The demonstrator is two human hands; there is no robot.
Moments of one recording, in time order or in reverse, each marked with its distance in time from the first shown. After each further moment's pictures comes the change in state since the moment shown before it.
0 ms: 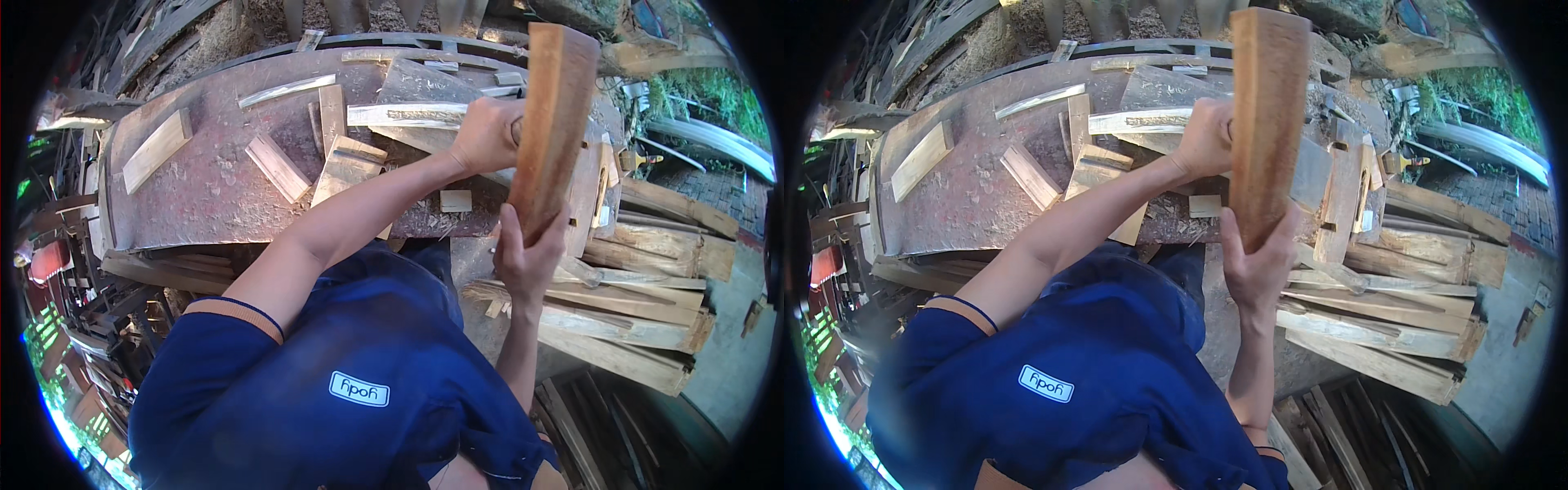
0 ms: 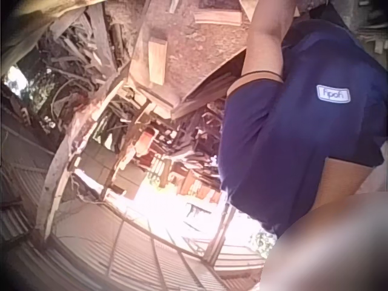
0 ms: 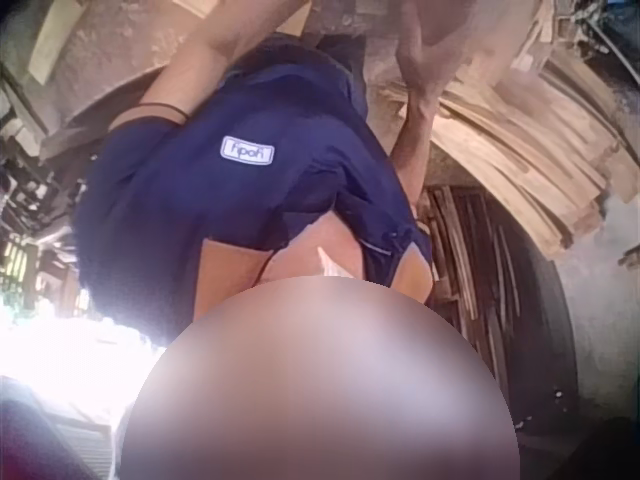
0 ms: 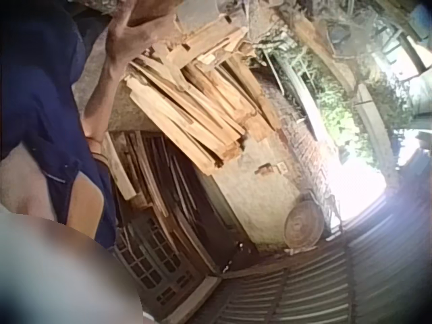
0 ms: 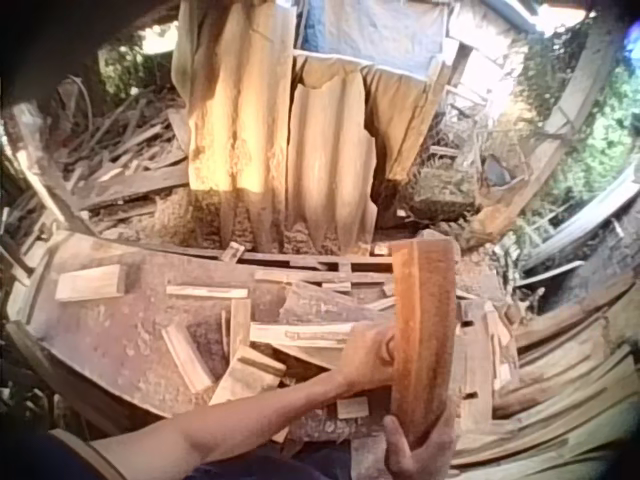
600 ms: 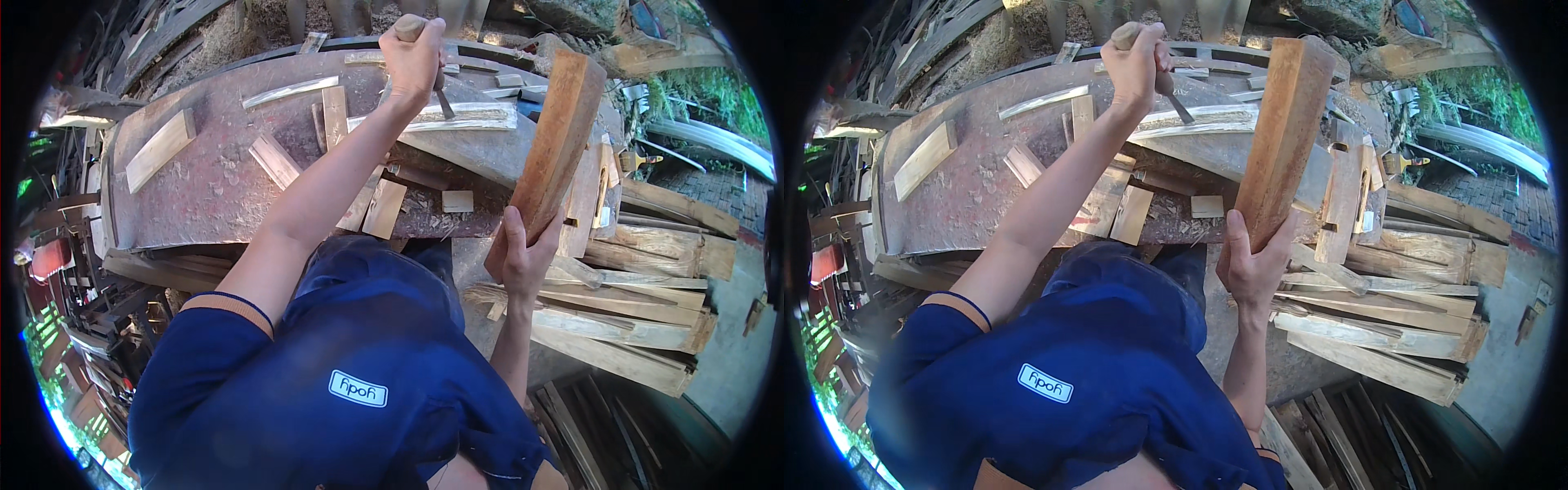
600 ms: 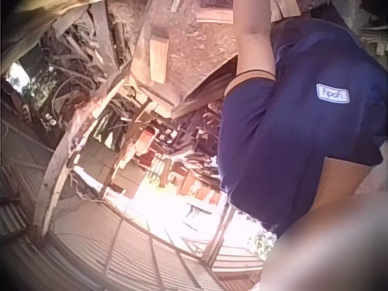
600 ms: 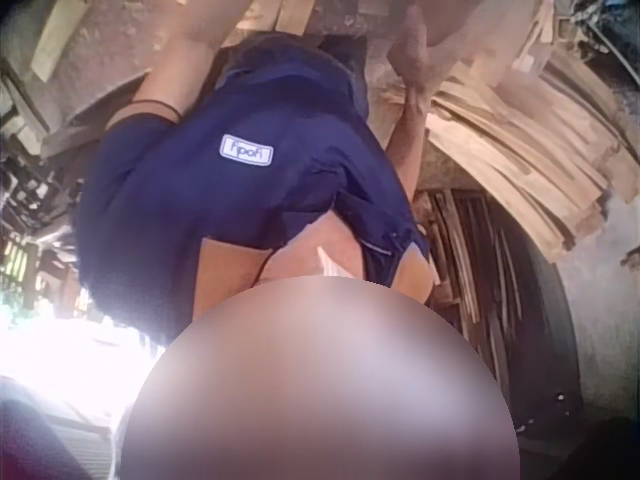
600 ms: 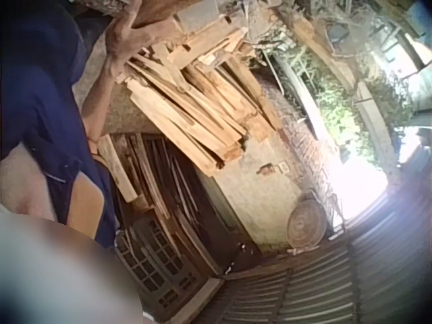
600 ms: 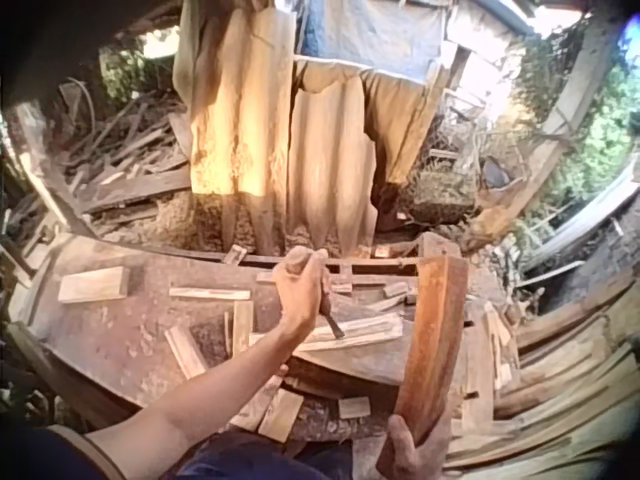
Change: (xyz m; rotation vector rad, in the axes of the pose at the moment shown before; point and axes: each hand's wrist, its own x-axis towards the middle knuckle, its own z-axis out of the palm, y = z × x) left_hand 0.048 -0.038 -0.070 -0.604 0.554 -0.427; right_hand -0.011 0.006 0.003 0.205 0.049 0.021
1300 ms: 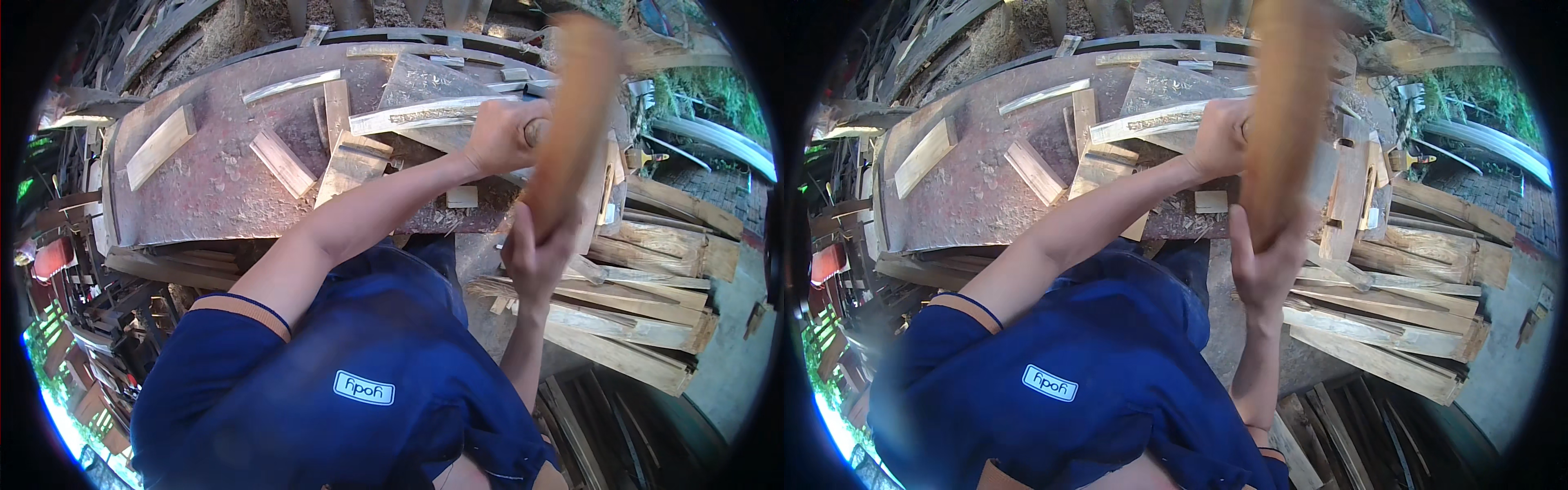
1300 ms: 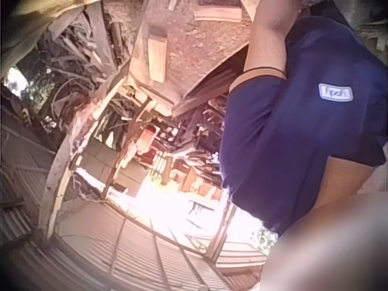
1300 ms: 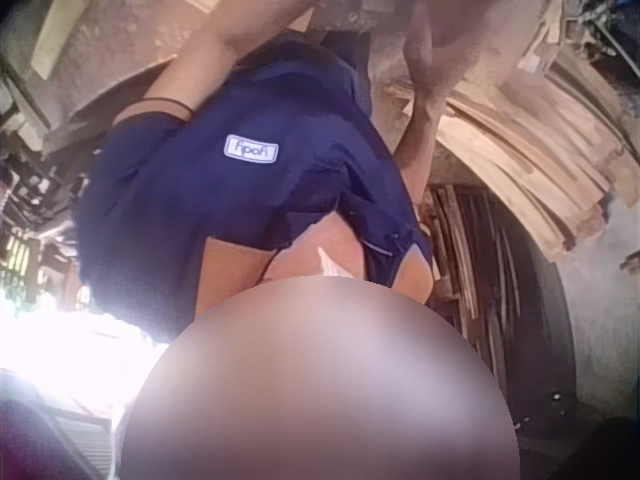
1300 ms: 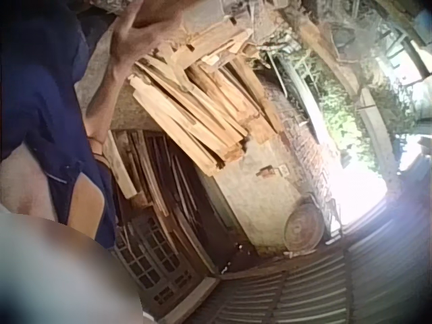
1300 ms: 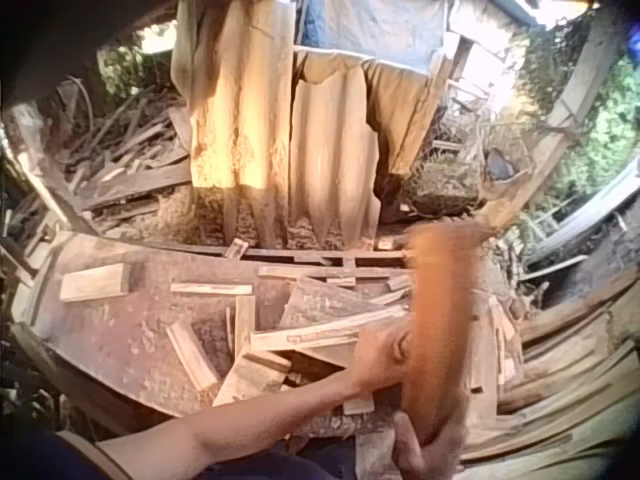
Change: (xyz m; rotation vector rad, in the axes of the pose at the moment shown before) left_hand -0.091 -0.027 0.041 0.572 -0.515 0.424; right_hand 0.011 -0.012 -0.004 -0.185 -0.017 -0.160
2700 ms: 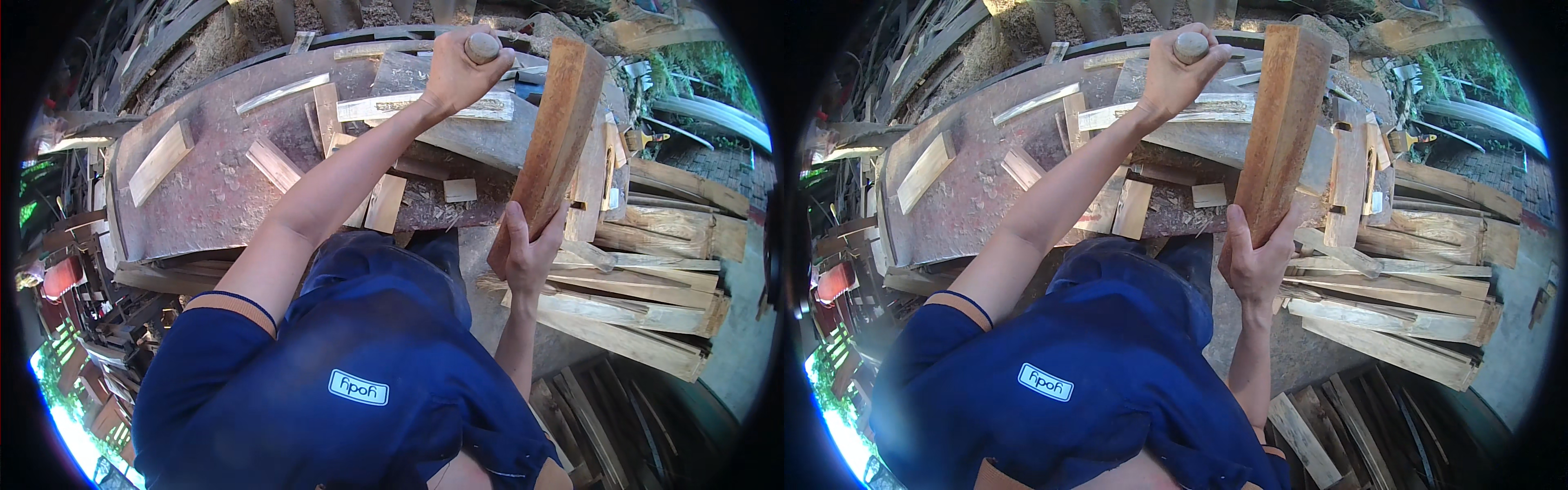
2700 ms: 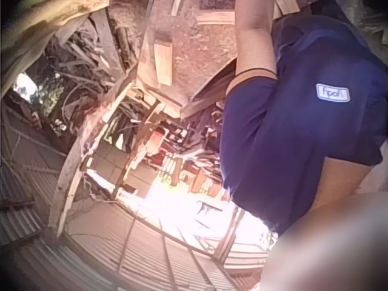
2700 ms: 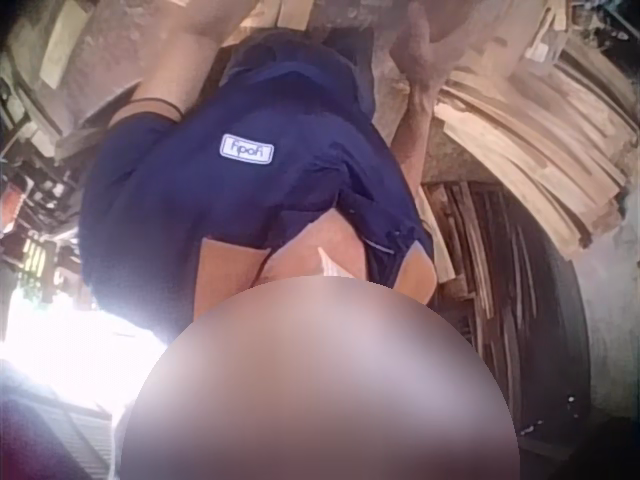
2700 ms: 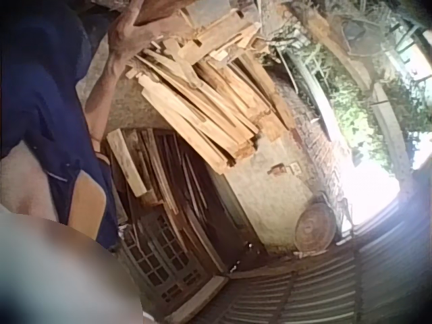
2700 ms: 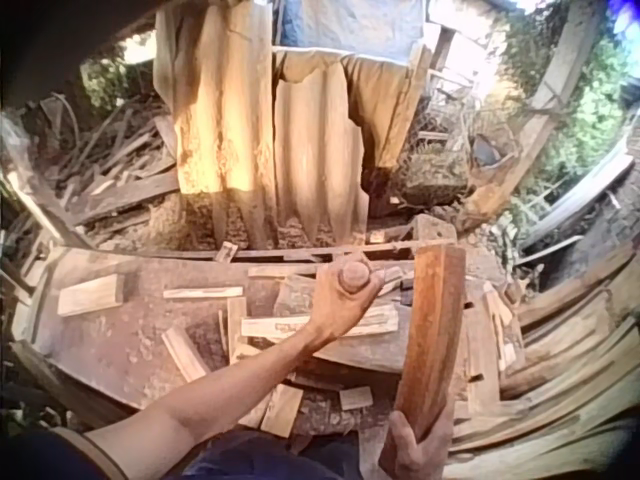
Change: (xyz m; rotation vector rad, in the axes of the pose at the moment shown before) left_hand 0.046 -0.029 -0.031 -0.043 -0.009 -0.153; right_hand -0.016 0.018 -0.001 0.190 -0.006 0.215
